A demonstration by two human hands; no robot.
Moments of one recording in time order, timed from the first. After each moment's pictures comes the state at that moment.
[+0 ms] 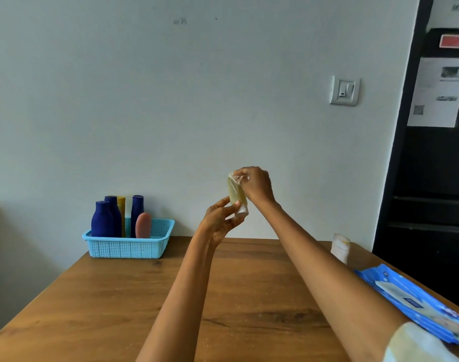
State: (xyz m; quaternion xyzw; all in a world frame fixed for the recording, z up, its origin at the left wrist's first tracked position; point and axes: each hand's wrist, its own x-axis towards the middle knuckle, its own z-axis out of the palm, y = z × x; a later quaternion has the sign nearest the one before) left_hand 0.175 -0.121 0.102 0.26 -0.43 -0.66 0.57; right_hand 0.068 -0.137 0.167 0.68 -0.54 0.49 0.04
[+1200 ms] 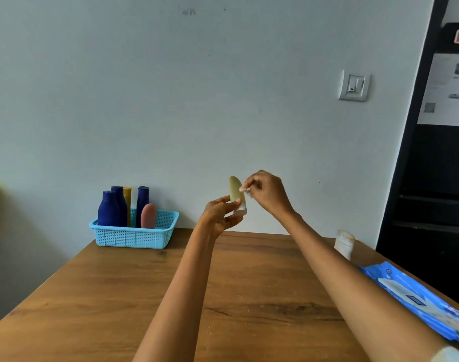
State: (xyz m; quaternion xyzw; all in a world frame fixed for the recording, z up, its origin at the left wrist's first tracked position) left_hand 0.182 -0.121 0.100 0.34 -0.41 -0.63 0.56; right_hand 0.044 -0.118 0.141 0.74 -0.44 0.51 0.02
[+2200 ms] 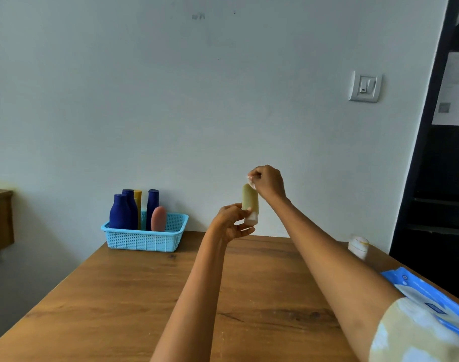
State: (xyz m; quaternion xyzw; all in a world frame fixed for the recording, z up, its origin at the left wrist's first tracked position) left_hand 0.183 -0.118 0.100 0.39 -0.43 -0.64 0.51; right_hand 0.068 -0.170 0.158 0.68 -0.55 0.48 0.06
